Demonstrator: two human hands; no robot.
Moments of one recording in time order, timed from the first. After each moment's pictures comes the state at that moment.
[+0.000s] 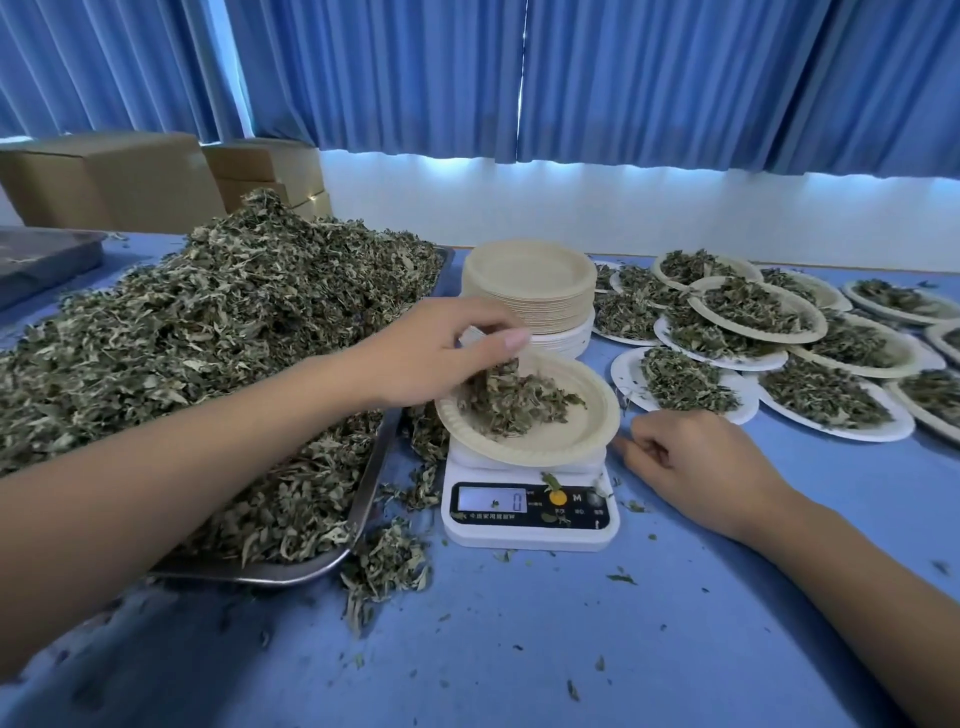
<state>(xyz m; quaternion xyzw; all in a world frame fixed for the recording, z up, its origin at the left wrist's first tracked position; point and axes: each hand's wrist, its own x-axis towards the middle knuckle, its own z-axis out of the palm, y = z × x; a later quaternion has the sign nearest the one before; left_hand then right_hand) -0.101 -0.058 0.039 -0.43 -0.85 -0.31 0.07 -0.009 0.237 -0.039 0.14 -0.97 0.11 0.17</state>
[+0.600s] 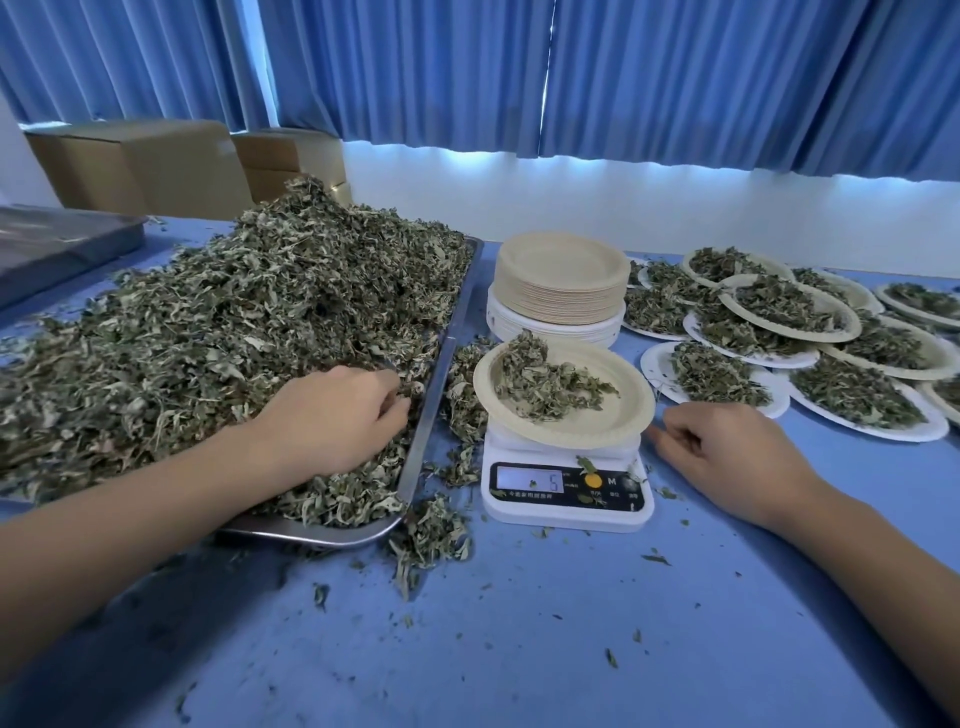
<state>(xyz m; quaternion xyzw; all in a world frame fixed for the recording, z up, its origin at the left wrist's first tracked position) -0.061 -0.152 -0.012 -0.20 -0.97 -0.03 0.10 -0.006 0.233 -0.037 0.12 -0.97 0.11 0.17</state>
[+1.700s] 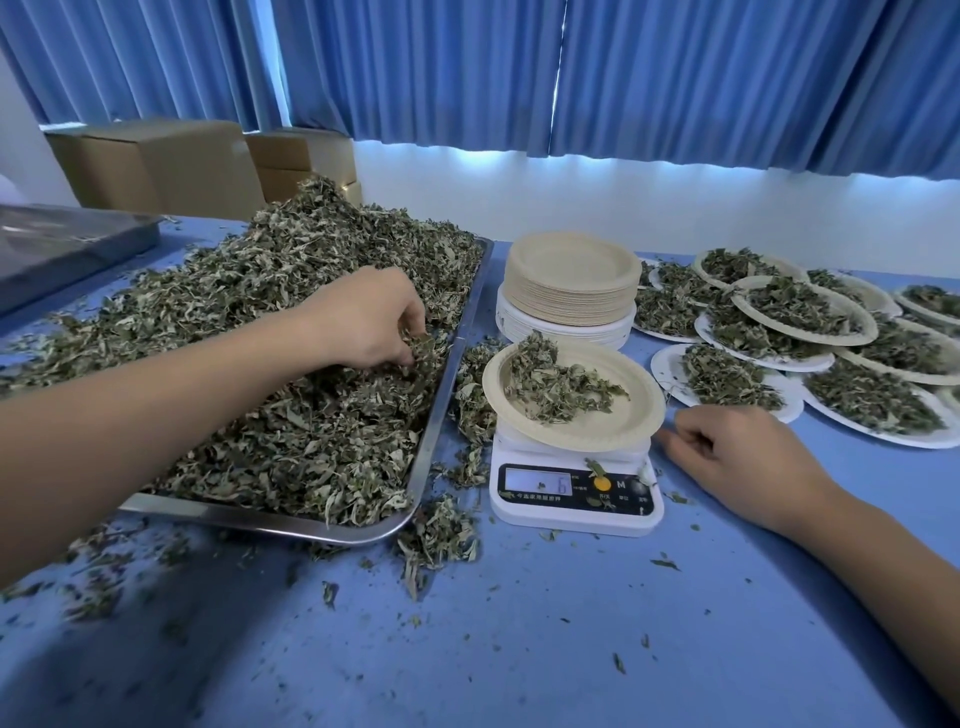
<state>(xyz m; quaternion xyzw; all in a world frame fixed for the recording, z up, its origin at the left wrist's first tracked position) -0.106 -0.132 0.059 -0.16 -0.98 -0.08 0.05 -0.006 0.234 -0.035 0.13 -0.97 0.12 0.16</state>
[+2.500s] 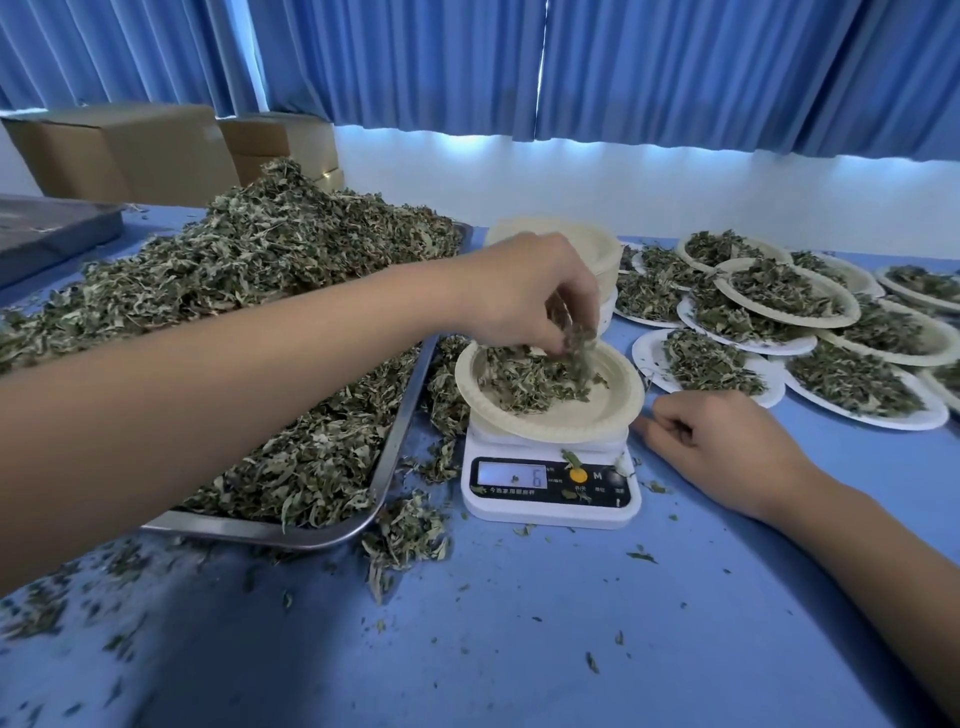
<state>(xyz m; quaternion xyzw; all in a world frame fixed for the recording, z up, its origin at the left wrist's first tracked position) -0.088 -0.013 0.088 -0.44 -0.88 -0.18 0.02 -0.006 0.234 -0.033 0.13 -0.97 0.13 0.15</state>
